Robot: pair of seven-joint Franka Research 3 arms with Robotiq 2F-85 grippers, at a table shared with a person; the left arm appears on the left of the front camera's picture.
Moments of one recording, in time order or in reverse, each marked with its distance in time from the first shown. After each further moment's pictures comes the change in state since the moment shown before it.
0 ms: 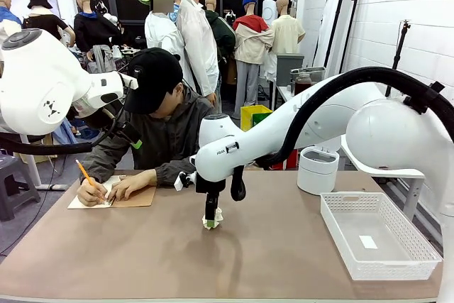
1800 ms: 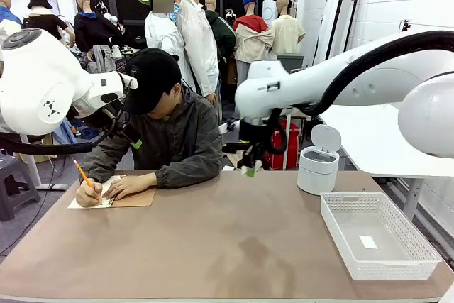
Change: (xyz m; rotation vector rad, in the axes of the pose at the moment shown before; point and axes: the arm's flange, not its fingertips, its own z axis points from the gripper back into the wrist) left arm 0.000 0.000 0.000 0.000 0.000 0.001; right arm -0.145 -0.071 0.161 -0.014 -0.030 -0.510
